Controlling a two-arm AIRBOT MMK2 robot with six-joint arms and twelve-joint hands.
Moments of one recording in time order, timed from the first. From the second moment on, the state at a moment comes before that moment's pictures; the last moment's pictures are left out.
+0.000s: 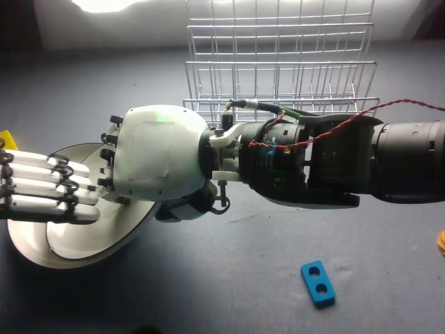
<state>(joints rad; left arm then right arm) 1.03 -0.85 1.51 1.20 -1.16 0.01 -0.34 -1.63 1.38 -0.60 0.40 -0.95</state>
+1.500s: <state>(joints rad) 0.99 -0.57 1.36 1.18 -1.15 -0.03 -0.02 -1.39 1.26 -1.06 0.50 0.02</state>
